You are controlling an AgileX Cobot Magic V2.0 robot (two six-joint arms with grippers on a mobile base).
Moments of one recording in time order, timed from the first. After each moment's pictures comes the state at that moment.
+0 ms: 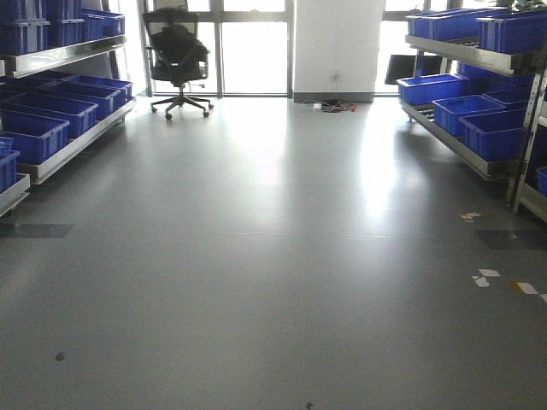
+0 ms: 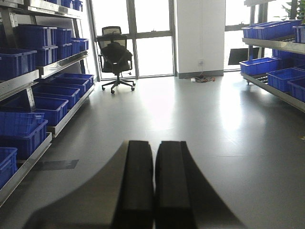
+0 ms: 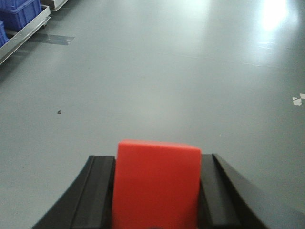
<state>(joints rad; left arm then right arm) -0.07 -0.01 0.01 -0.09 0.00 0.14 0.25 0.63 -0.60 0.00 0.44 0.10</state>
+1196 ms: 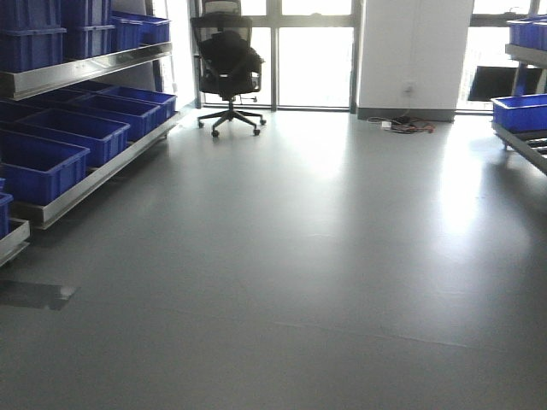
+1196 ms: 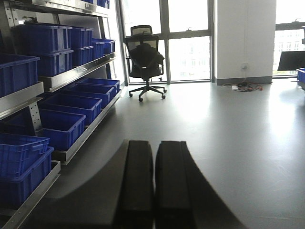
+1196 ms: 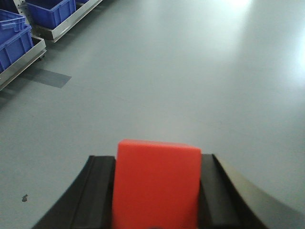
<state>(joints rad) -0.07 -0.01 0.01 -0.09 0.00 0.14 0.25 0.63 -0.60 0.00 0.44 0.10</state>
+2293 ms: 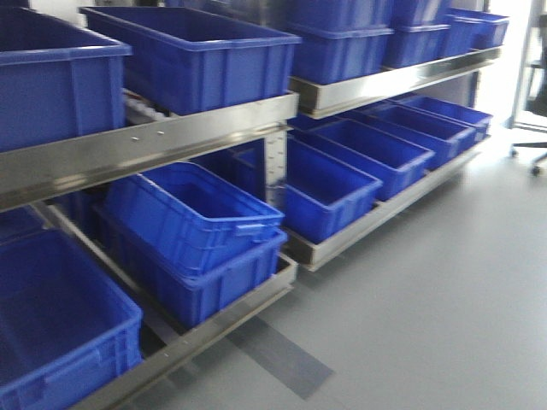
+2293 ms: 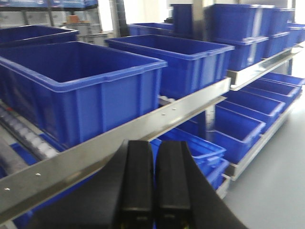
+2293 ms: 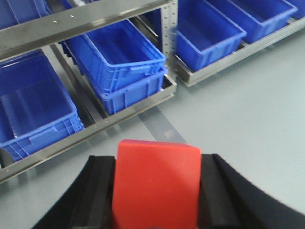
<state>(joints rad) -0.07 -0.01 0.01 -0.09 0.00 0.14 0.25 0.63 -0.60 0.00 0.44 0.10</state>
